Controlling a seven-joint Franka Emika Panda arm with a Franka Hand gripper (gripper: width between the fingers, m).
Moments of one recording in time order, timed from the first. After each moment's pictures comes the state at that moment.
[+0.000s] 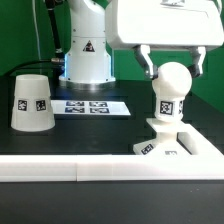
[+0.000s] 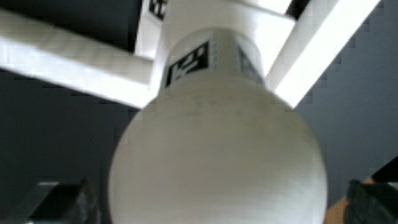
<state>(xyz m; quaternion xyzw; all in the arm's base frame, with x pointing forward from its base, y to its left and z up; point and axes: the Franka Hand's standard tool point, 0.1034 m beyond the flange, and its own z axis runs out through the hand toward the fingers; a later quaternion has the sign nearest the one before) 0.600 0.091 0.133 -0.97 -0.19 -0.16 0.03</state>
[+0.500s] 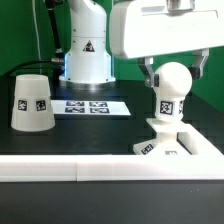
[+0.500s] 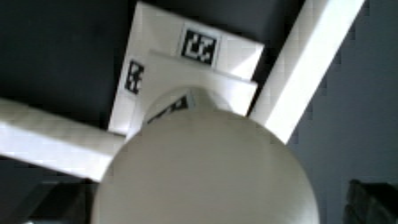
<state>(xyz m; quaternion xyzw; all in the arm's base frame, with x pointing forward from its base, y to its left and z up) 0.597 0.095 0.126 -0.98 -0.20 0.00 0.05</state>
